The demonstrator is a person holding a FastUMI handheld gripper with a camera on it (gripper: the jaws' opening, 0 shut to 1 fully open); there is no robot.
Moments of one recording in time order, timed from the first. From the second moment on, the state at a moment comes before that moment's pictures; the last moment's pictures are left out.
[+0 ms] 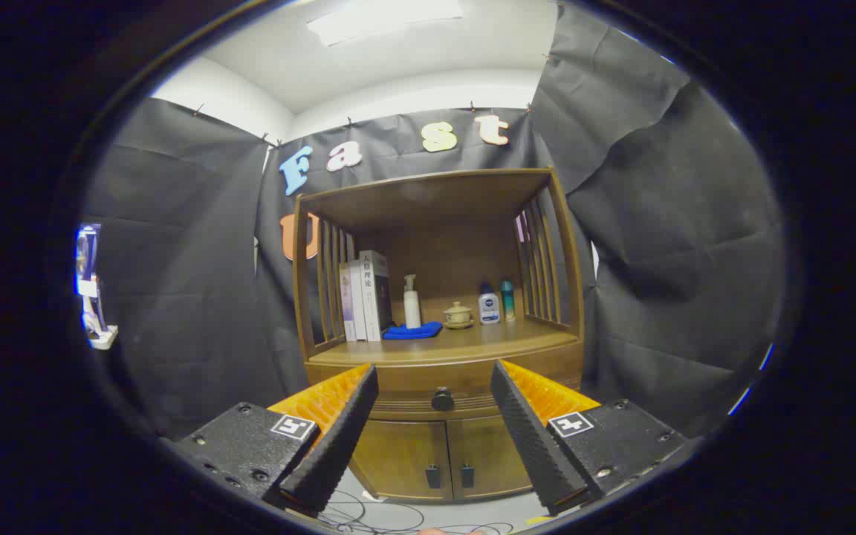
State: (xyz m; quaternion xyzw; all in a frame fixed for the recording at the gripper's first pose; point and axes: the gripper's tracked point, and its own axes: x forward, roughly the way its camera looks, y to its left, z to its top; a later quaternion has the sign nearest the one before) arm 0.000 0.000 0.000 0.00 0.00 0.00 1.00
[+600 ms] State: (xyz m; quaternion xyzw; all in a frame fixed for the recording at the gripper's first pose) arm 0.012 0.014 -0.007 -0.02 0.01 0.02 1.00
